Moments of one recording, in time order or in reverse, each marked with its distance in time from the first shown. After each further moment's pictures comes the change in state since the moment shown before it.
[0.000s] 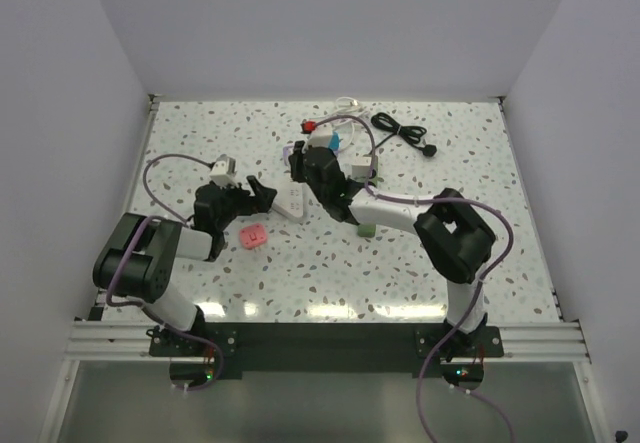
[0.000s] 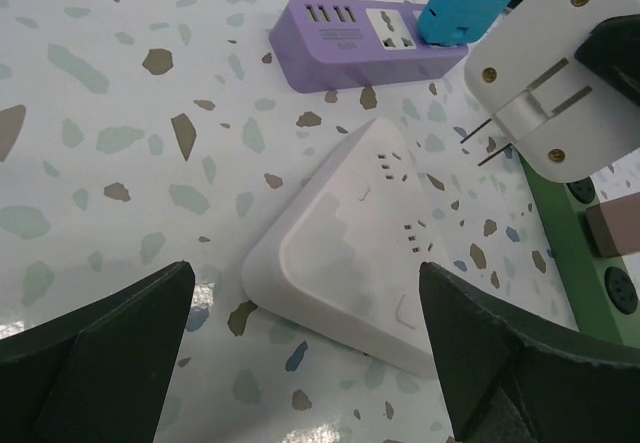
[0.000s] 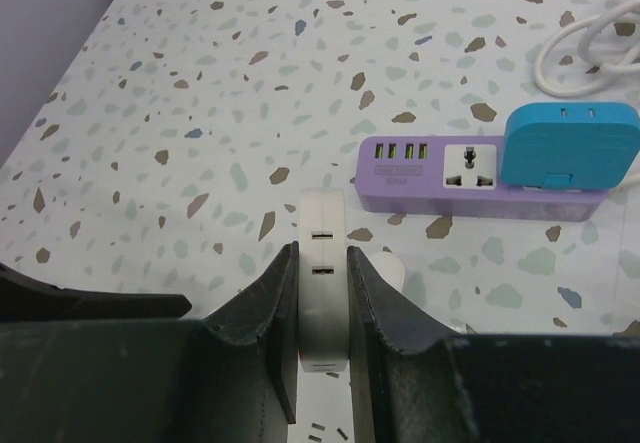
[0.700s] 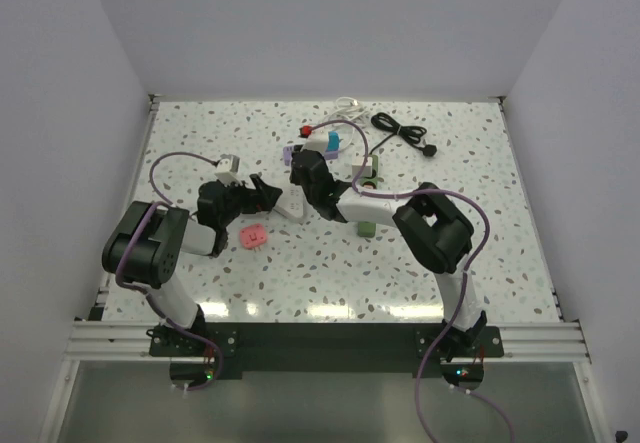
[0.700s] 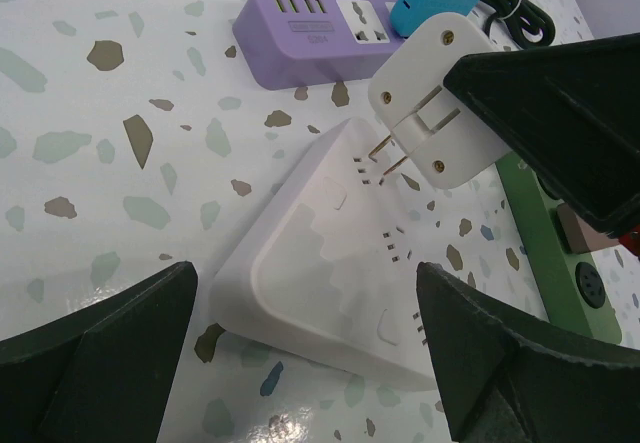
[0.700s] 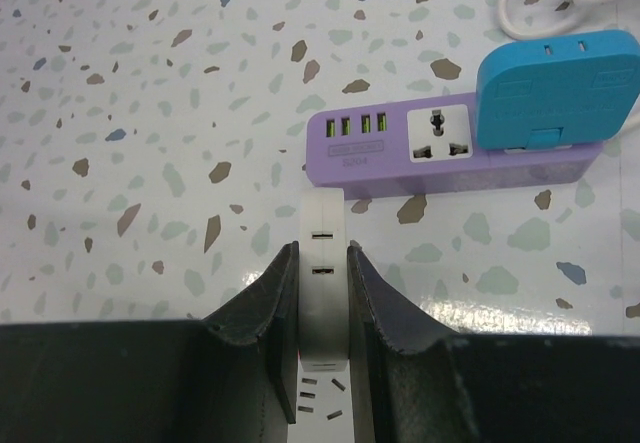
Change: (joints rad) left arm 0.002 0.109 0.044 0.074 0.087 -0.058; right arm 0.004 0.145 0.094 -0.040 0.122 0.072
